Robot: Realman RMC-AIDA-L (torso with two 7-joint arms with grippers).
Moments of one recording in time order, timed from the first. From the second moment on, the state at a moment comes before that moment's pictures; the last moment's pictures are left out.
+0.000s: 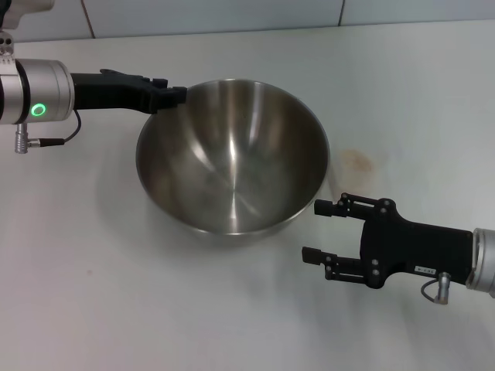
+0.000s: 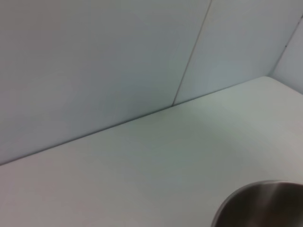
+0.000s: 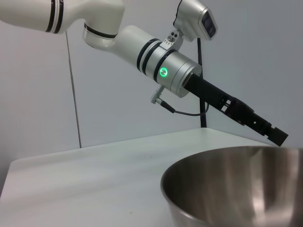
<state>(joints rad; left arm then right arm) -0.69 -2.06 1.00 0.77 2.08 1.08 -1.97 0.48 2.08 -0.24 -0.24 -2.30 -1.63 0.69</state>
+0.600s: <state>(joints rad) -0.48 -2.06 0.94 0.96 1.61 1.32 -1.70 0.48 2.08 -0.24 -0.24 -2.30 -1.63 0.69</state>
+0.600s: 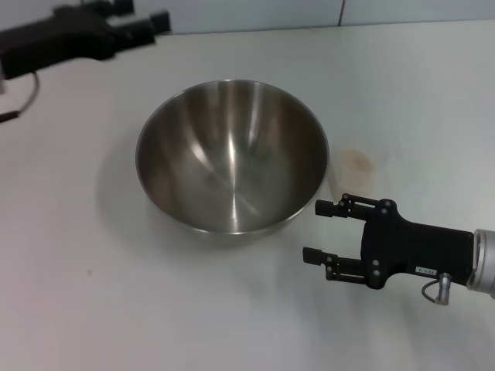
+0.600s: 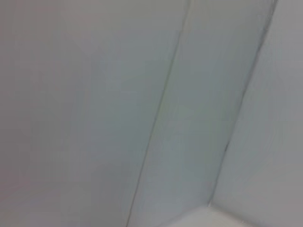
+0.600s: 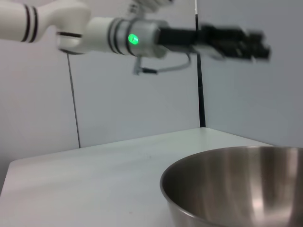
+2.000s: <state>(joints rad) -0.23 -1.98 0.73 0.43 1.75 1.74 -0.75 0.48 2.08 -0.24 -0.26 -2.30 -1.63 0.69</state>
